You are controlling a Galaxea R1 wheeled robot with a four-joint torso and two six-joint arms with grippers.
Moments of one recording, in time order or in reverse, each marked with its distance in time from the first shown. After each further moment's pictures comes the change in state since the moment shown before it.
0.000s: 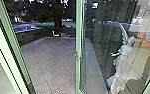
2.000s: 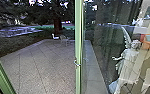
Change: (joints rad) left arm 0.000 0.002 -0.002 0.000 -0.002 0.000; right arm 0.000 -0.002 -0.004 -0.002 0.015 0.000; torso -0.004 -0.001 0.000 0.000
